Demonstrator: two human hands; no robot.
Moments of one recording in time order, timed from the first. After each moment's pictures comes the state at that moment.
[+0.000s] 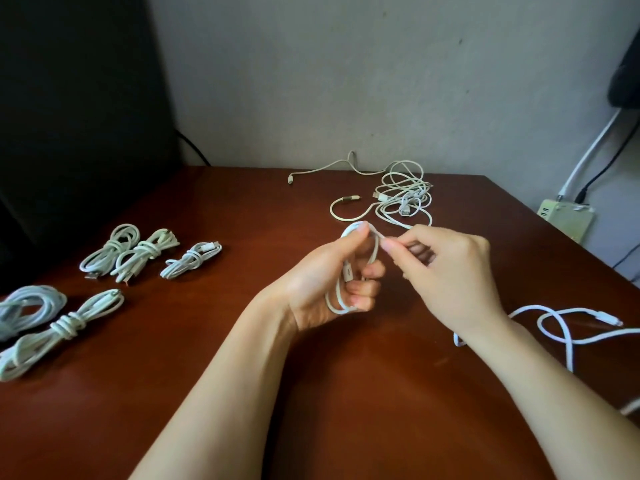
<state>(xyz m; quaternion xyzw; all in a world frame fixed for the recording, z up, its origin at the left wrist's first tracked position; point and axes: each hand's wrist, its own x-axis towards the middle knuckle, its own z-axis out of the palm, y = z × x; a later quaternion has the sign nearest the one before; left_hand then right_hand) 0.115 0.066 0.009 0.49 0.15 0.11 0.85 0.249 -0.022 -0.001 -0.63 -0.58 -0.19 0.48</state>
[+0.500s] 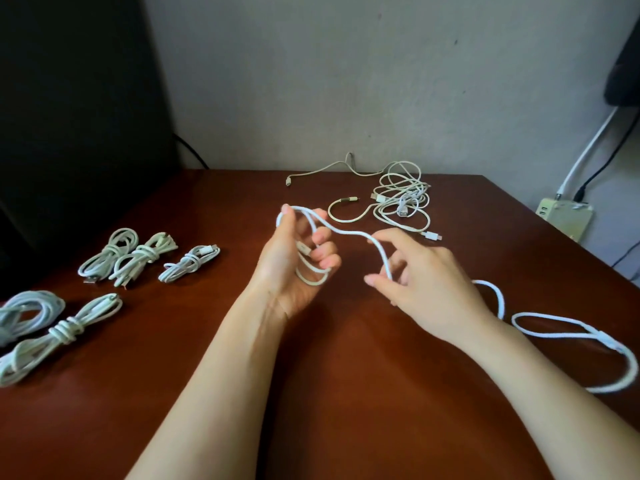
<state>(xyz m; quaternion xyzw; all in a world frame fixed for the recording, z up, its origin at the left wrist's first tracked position) 0.114 0.087 0.010 0.29 0.16 0.37 0.87 0.243 -0.025 0.000 -0.73 -0.60 -0.03 0.32</state>
